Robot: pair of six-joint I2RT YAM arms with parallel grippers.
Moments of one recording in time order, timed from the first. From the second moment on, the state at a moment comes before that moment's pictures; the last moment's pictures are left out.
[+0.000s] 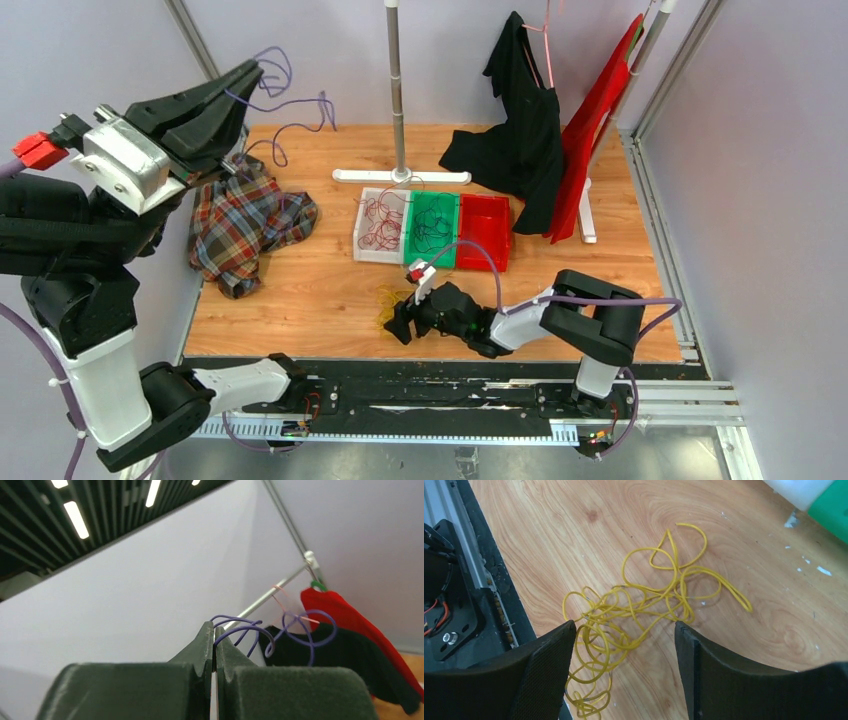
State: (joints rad) left arm -0.64 1.14 2.25 -0.60 0.24 0.53; right arm 1.15 1.75 0.59 0.80 0.03 0.36
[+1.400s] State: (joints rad) left arm -0.64 1.05 1.61 -0.71 0.43 0.41; right arm 1.14 1.21 1.17 0.08 0.08 -0.07
